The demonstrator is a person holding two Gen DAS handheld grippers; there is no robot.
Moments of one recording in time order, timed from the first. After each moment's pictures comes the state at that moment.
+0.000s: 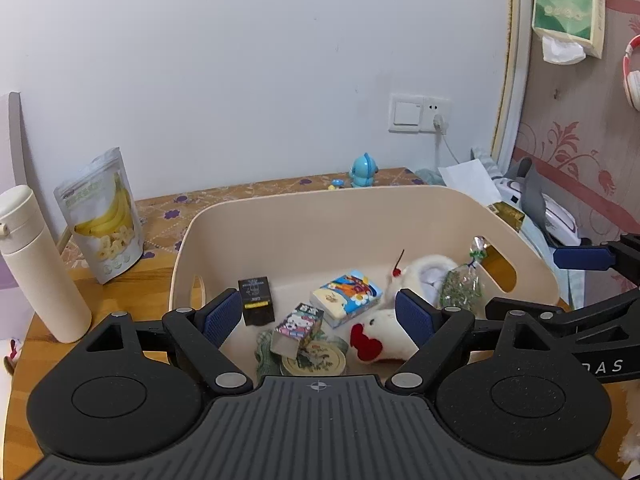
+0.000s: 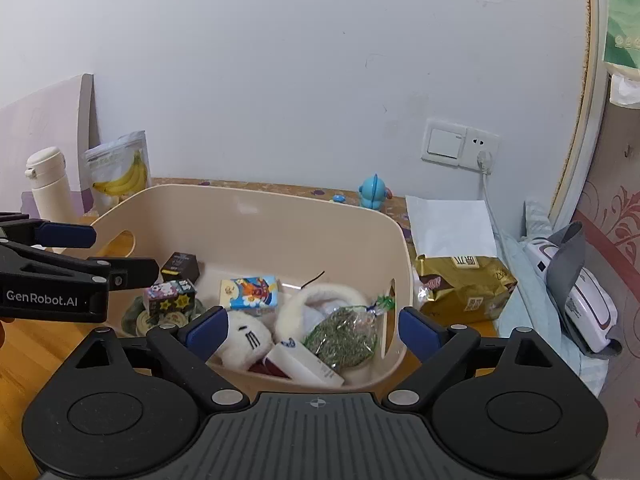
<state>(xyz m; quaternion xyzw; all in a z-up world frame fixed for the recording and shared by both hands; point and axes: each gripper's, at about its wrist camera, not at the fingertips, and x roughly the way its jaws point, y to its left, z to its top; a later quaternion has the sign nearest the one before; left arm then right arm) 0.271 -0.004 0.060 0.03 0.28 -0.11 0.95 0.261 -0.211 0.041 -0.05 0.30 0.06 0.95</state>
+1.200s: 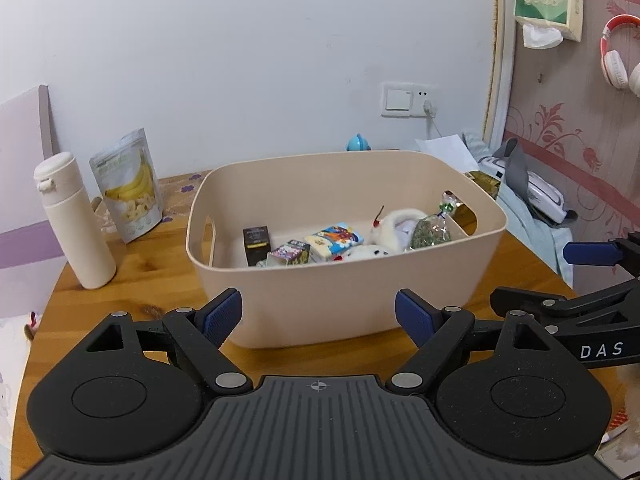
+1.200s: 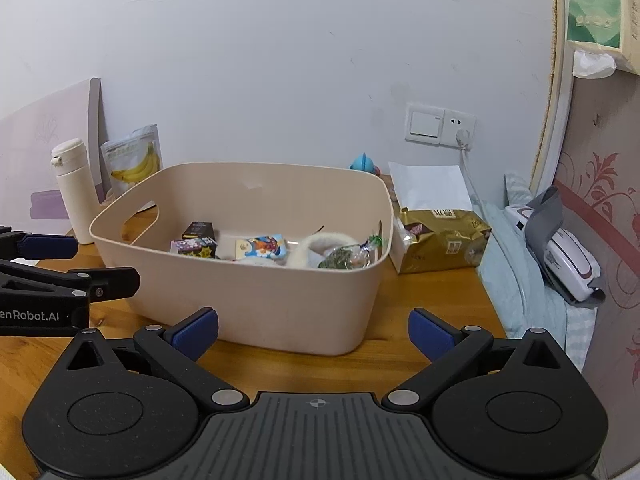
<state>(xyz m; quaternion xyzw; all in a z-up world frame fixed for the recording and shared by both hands) 0.183 -0.007 0.053 0.04 0.29 -0.10 0.95 0.181 -0.222 0.032 -0.02 0.30 0.05 0.95</state>
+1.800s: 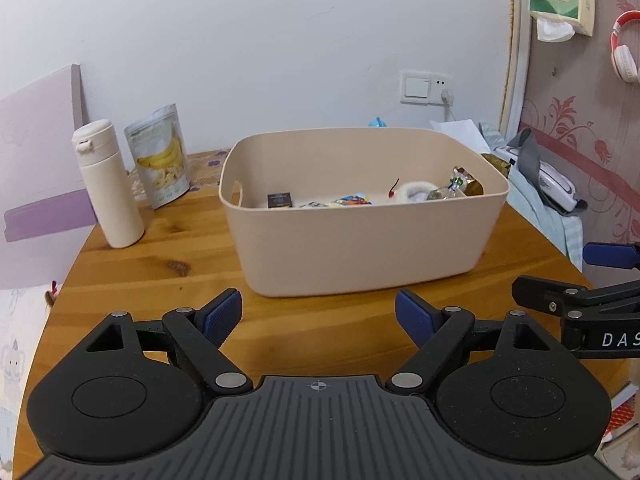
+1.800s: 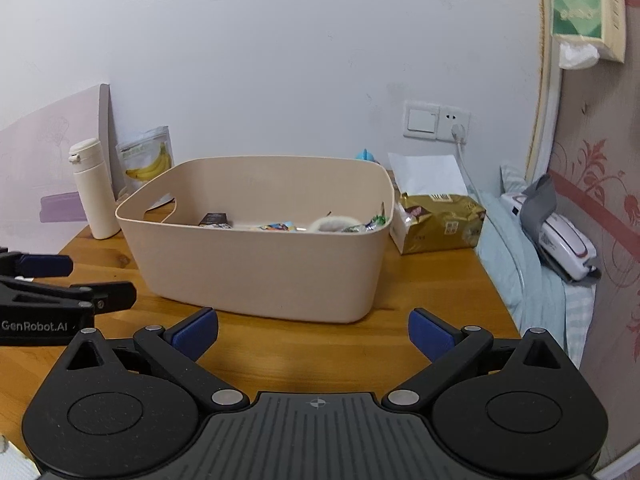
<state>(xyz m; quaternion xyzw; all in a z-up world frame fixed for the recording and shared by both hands) 0.138 0.001 0.042 0.03 0.30 -0.07 0.95 0.139 -0.220 0.026 0.00 0.29 0.05 0.96</state>
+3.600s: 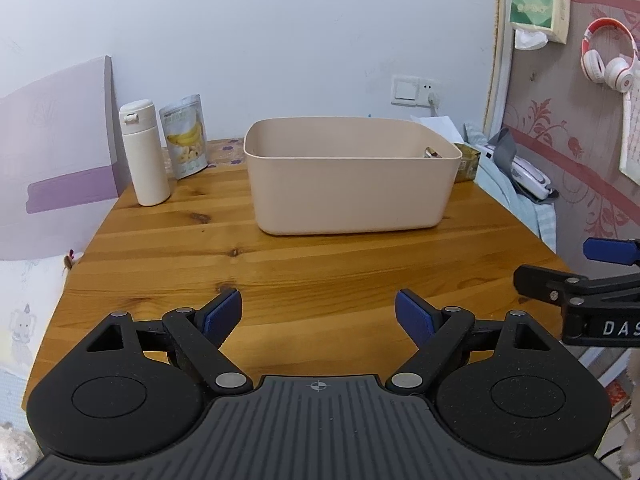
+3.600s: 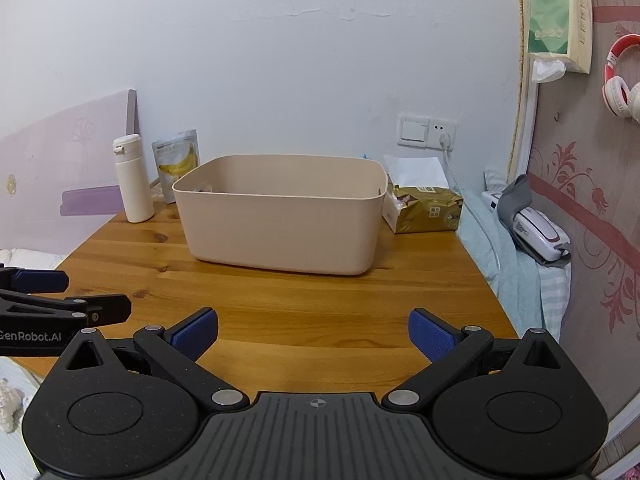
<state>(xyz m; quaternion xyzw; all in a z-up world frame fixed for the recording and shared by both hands) 0.019 0.015 0.045 0.02 0.29 -0.06 0.95 0.023 -0.207 0.037 -0.01 0.27 0.05 0.96</state>
